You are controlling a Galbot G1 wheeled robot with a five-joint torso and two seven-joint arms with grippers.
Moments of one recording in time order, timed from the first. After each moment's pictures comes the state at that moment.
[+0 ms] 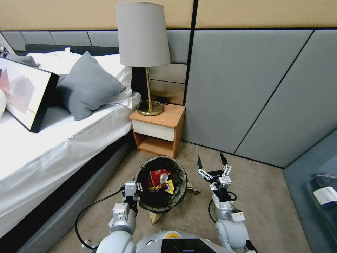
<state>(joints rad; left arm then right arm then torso) 1.85 -1.46 -0.30 -2.40 0.03 0.33 -0.25 -1.66 1.47 0.50 2.11 0.00 0.57 -0.08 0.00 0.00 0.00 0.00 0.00</state>
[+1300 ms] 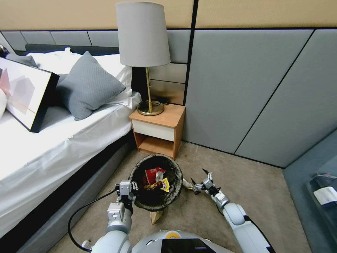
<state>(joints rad) 1.86 -1.47 -0.35 -2.42 0.03 0.32 -0.25 -1.27 1.23 0.44 1.31 -0.12 0.41 -0.50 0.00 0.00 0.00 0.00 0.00</state>
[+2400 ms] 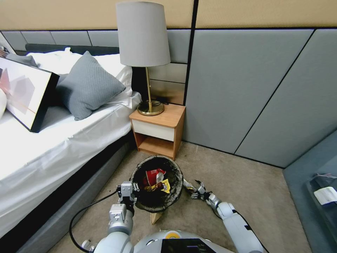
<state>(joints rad) 1.87 -1.48 -0.33 -2.41 0.06 0.31 -0.24 -1.01 1.31 0.43 0.80 -0.20 0.49 -0.46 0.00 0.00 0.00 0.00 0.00</state>
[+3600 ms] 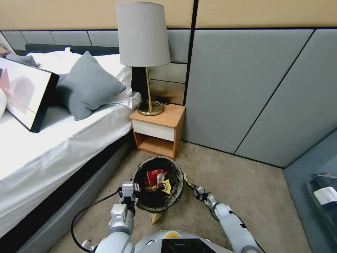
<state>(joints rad) 1.86 -1.47 -0.33 -2.40 0.06 0.31 -0.24 -1.02 1.33 0.42 0.78 -0.16 0.49 -0.44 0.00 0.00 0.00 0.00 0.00</state>
